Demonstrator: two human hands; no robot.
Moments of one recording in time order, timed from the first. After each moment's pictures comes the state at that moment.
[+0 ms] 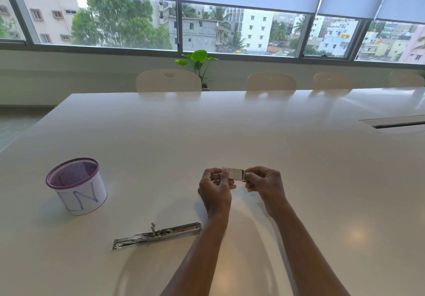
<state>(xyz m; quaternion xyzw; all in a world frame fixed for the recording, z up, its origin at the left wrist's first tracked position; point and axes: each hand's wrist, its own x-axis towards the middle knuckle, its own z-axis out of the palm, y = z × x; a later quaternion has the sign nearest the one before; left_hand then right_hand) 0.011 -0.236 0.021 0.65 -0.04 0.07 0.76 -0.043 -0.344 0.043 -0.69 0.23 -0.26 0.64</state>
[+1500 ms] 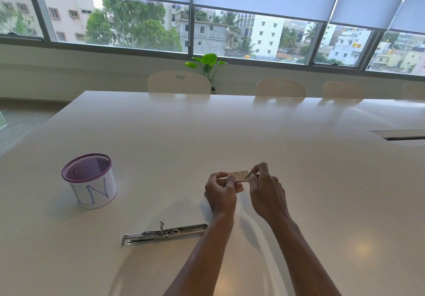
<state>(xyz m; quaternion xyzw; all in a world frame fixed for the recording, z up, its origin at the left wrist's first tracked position) 0.013 -0.233 0.026 0.59 0.01 -0.02 0.80 -0.044 -0.314 0.053 -0.91 0.21 -0.27 0.24</state>
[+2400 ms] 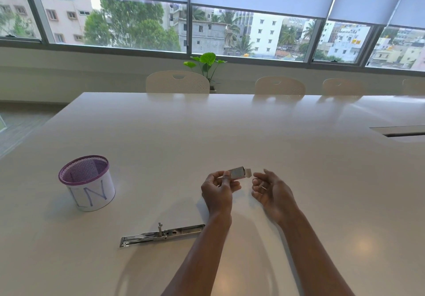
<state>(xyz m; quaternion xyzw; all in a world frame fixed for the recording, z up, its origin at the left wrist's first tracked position) 0.017 -0.232 0.025 0.54 0.03 -0.03 0.84 -0.040 -0.351 0.040 -0.44 0.23 -0.15 0.86</state>
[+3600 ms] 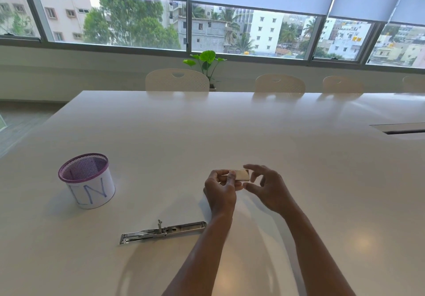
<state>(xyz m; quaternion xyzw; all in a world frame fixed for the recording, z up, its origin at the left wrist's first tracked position) 0.011 -0.233 0.023 0.65 -0.02 0.03 0.76 -0.043 -0.355 0.044 -0.89 0.10 -0.22 0.38</state>
